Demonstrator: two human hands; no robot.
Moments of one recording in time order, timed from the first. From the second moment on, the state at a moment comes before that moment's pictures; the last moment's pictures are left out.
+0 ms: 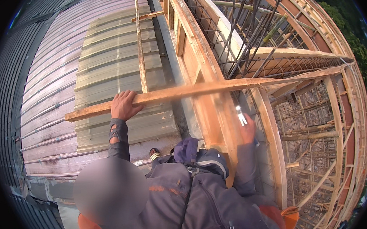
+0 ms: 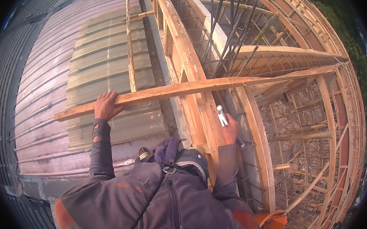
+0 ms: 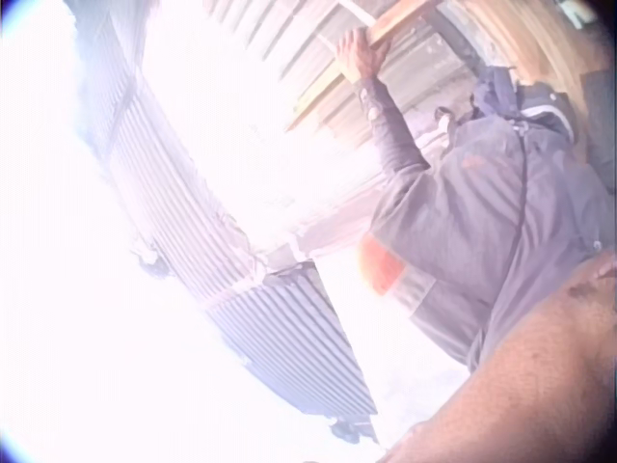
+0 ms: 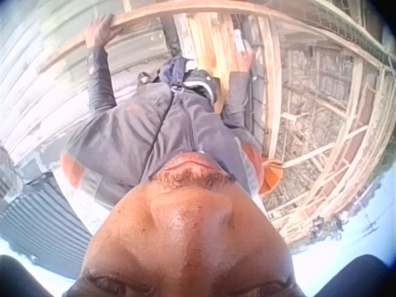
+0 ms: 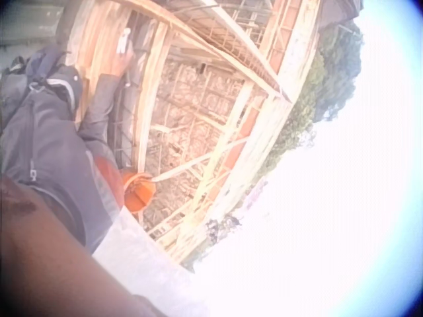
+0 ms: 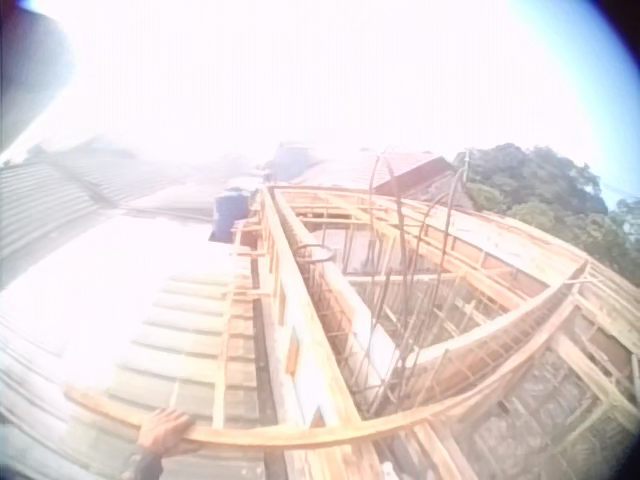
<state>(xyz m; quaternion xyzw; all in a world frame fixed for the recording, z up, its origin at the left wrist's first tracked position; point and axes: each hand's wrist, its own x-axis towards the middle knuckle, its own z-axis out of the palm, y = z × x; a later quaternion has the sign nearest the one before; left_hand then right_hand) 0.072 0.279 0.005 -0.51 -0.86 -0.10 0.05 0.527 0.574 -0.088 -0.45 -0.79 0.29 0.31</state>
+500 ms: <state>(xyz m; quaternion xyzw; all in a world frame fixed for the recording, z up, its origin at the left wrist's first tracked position) 0.058 0.310 0.005 -0.50 -0.86 -0.06 -0.09 0.518 0.584 -0.110 -0.42 -0.81 0.24 0.35</state>
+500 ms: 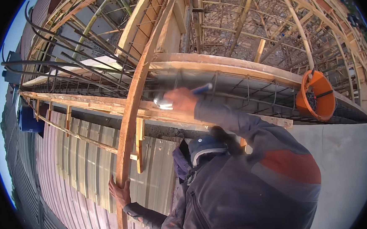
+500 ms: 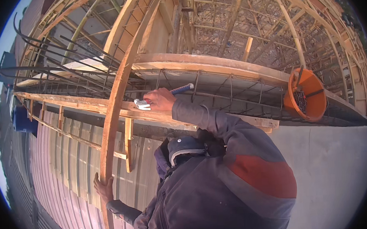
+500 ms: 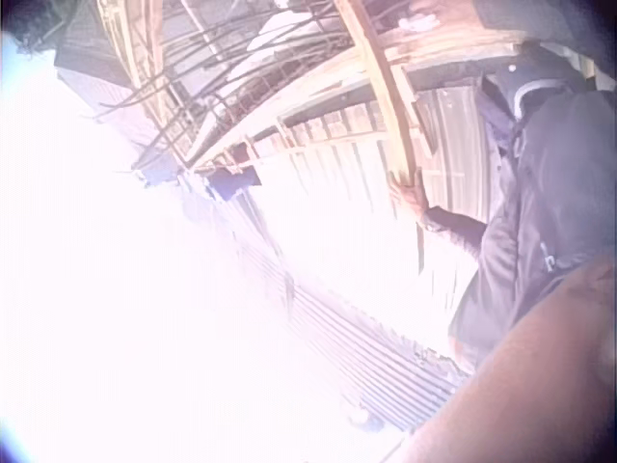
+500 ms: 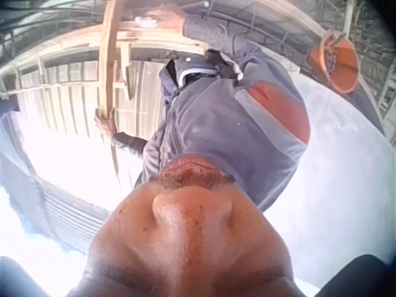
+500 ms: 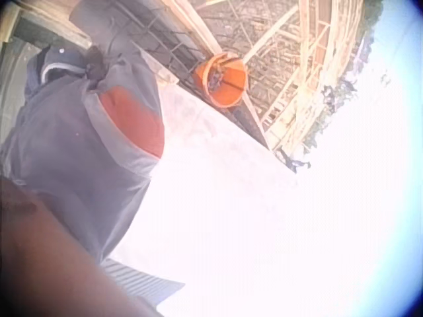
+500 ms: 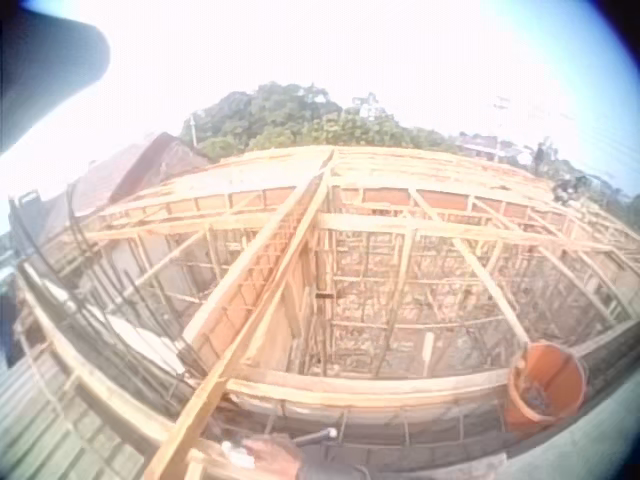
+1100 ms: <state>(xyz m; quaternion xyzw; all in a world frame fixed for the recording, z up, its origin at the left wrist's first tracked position) 0.384 0.718 0.013 -0.67 -0.58 -0.38 -0.28 0.529 0.592 -0.066 -0.42 -0.66 0.30 0.54</state>
